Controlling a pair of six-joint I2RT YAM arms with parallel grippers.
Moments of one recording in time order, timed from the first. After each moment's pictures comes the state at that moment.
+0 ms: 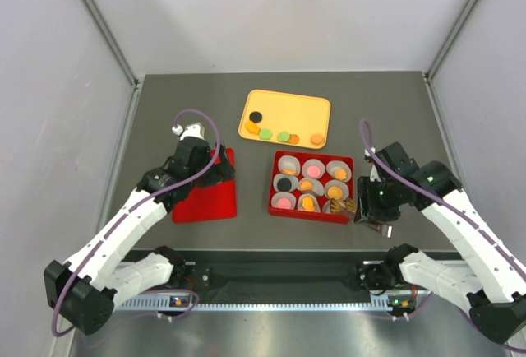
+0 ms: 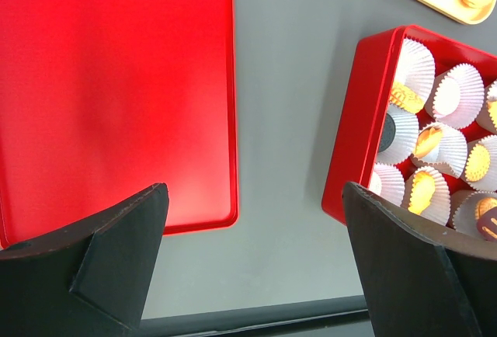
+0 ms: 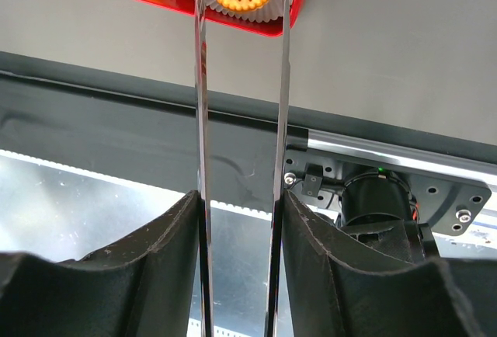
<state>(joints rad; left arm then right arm) -0.52 0.99 0.88 -0.65 -0.19 -0.66 0.51 0.91 1.05 -1.36 -0.10 0.49</state>
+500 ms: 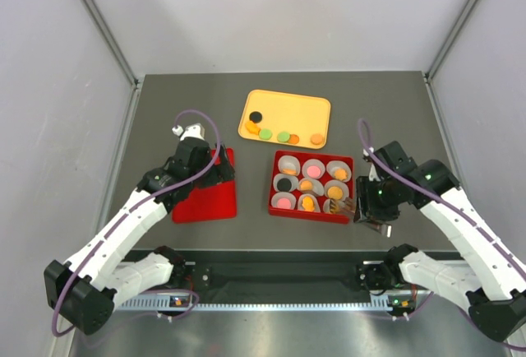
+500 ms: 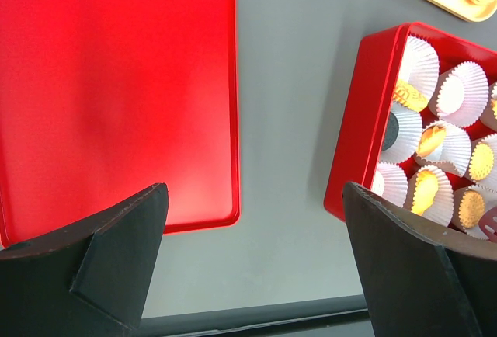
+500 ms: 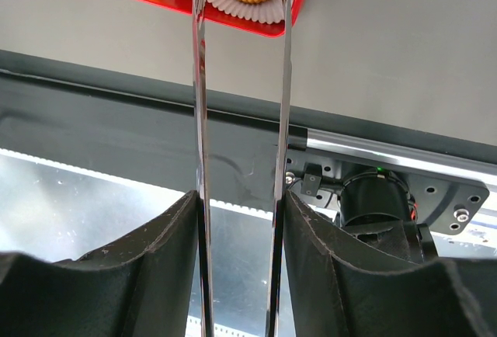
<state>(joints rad) -0.52 0.99 0.87 -0.65 -0.19 -0.66 0.51 0.93 1.05 -1.36 -0.10 0.48</state>
